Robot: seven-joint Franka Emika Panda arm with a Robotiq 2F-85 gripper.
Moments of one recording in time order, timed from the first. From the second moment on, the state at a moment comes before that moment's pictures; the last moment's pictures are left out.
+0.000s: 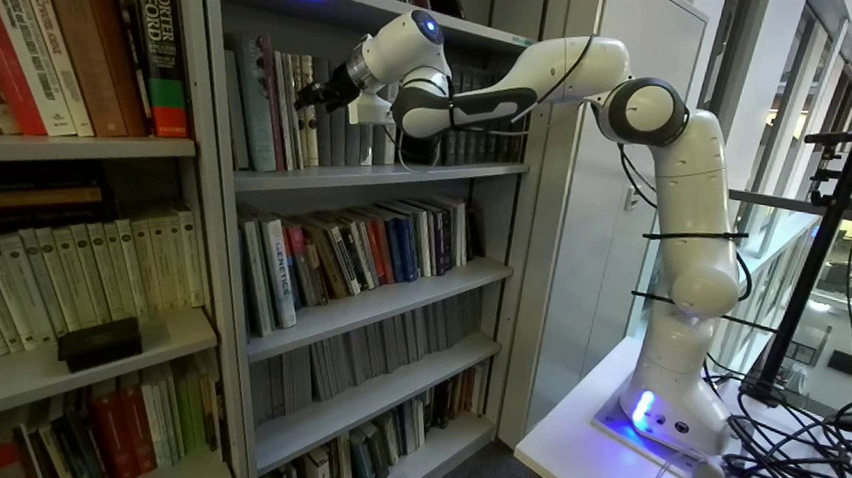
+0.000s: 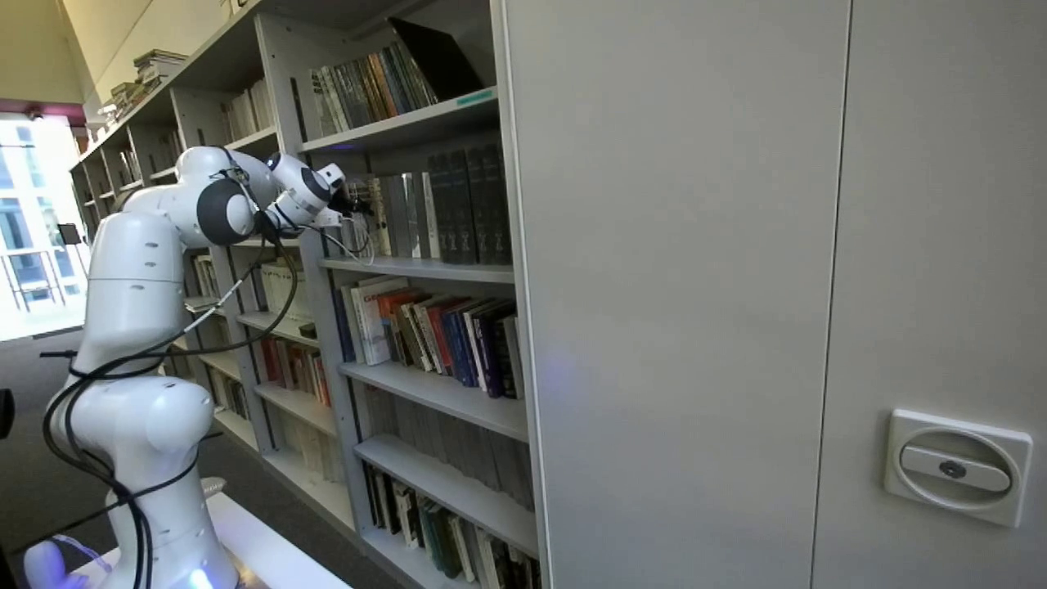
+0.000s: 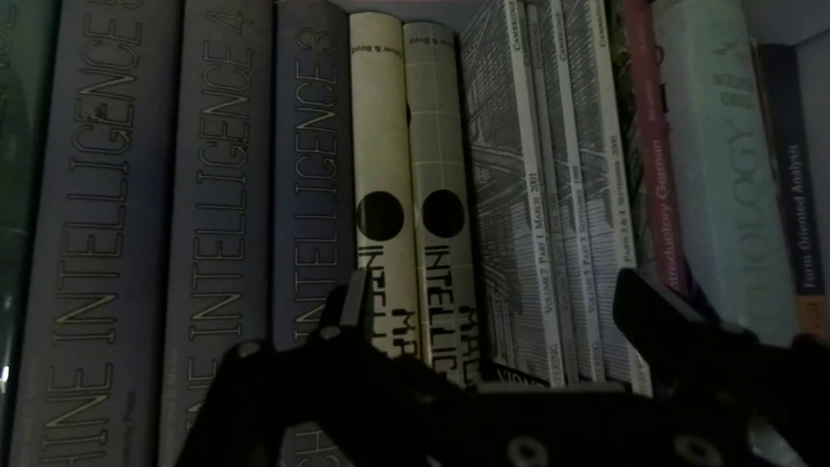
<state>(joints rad) 0.32 0.29 0.23 -1.41 -0.75 2.70 0.79</state>
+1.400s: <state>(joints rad) 0.41 0.34 0.18 -1.32 -0.93 2.57 0.98</state>
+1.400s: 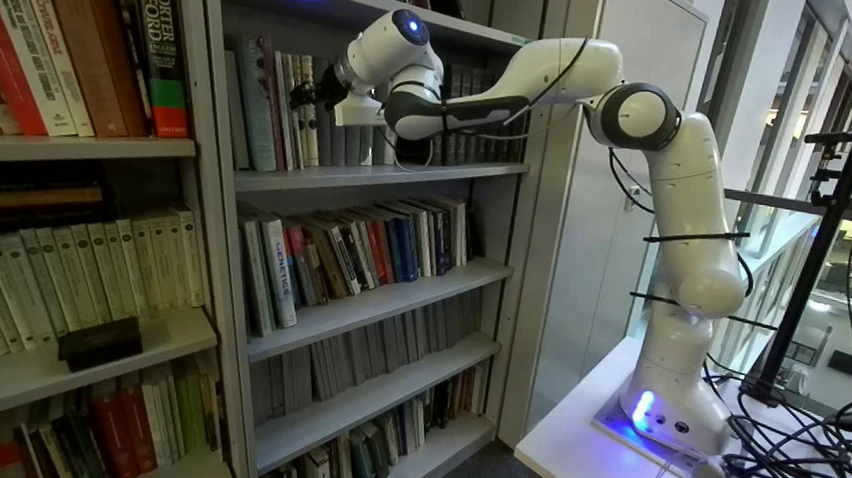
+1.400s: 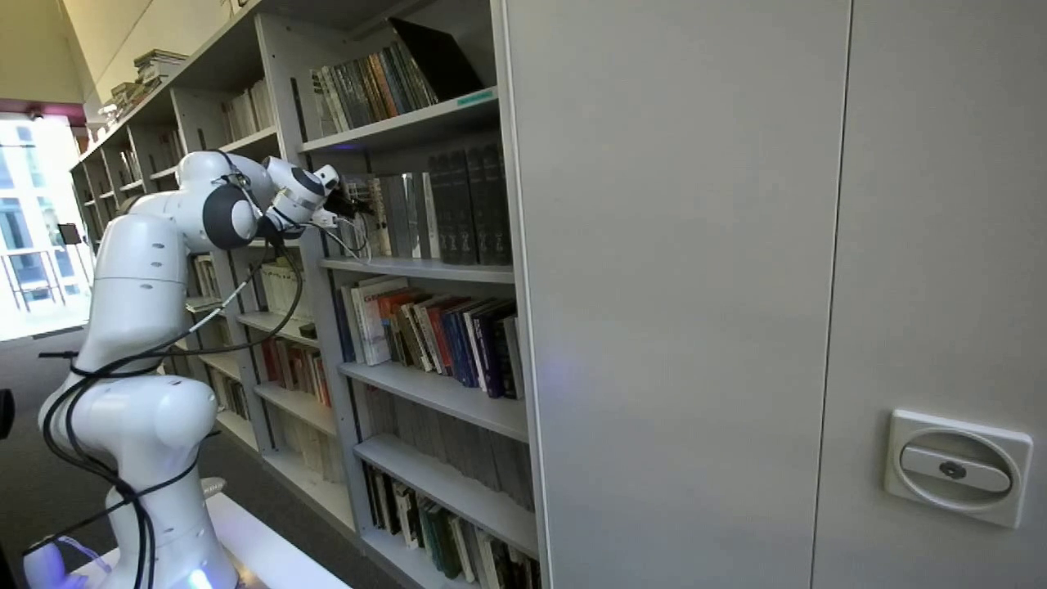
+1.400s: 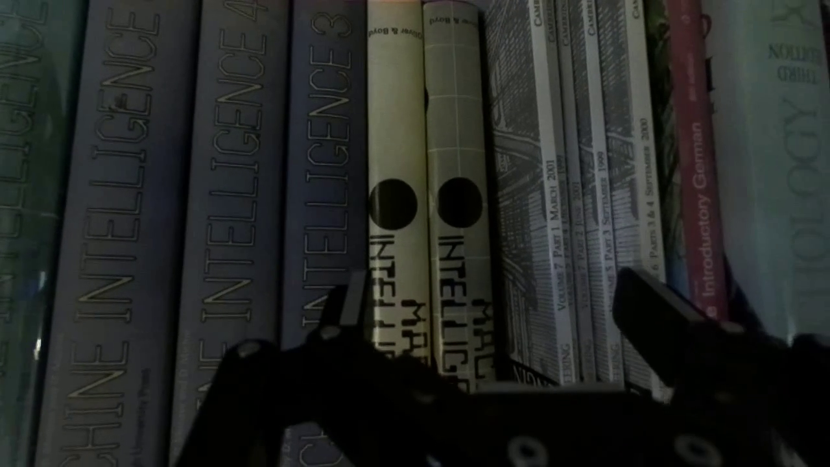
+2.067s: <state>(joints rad) 0.41 0.40 0.17 -1.21 -0.93 2.51 0.98</state>
